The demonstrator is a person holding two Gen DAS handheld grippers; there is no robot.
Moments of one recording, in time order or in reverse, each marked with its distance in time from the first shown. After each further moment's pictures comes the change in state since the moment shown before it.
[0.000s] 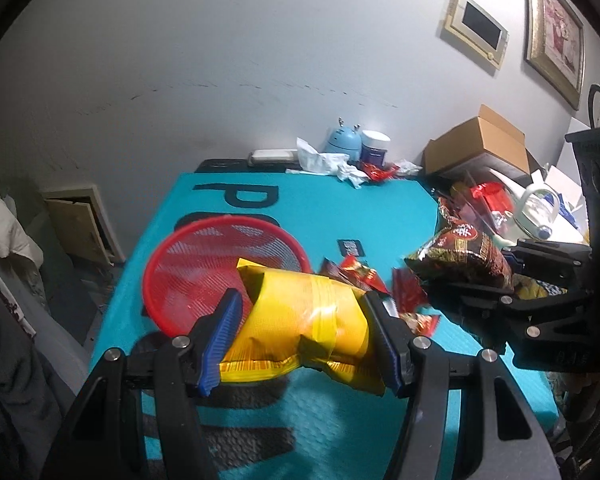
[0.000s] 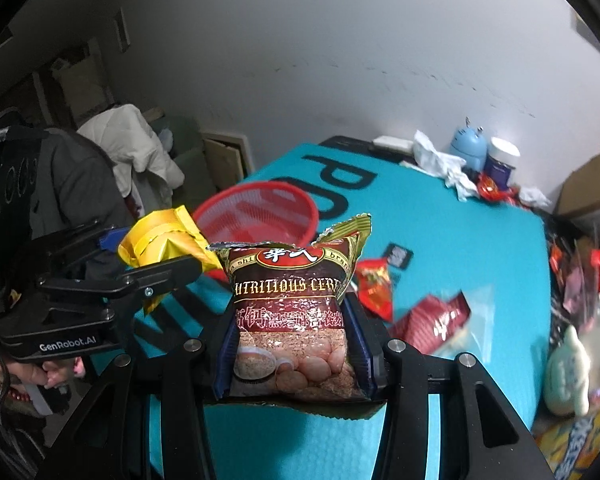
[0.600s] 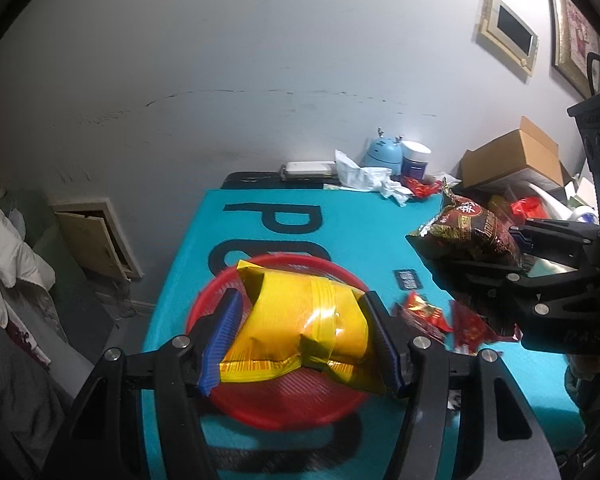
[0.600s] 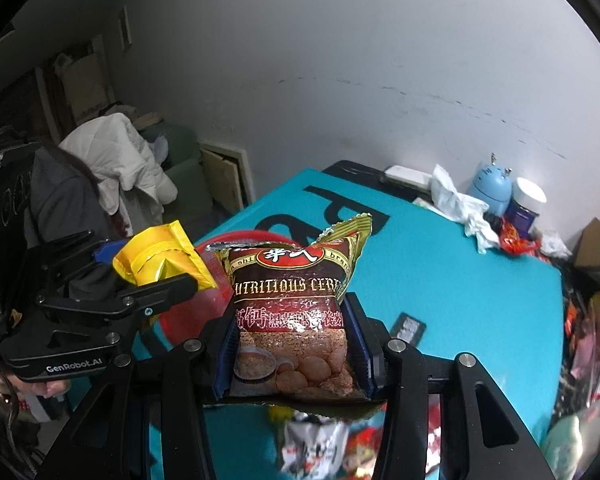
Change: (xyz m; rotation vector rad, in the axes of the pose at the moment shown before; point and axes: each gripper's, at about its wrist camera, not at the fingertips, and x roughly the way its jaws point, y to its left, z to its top) left arm 0.047 0.054 0.041 0.016 -0.007 0.061; right arm 0.061 0.002 0.066 -0.042 -0.012 -0.012
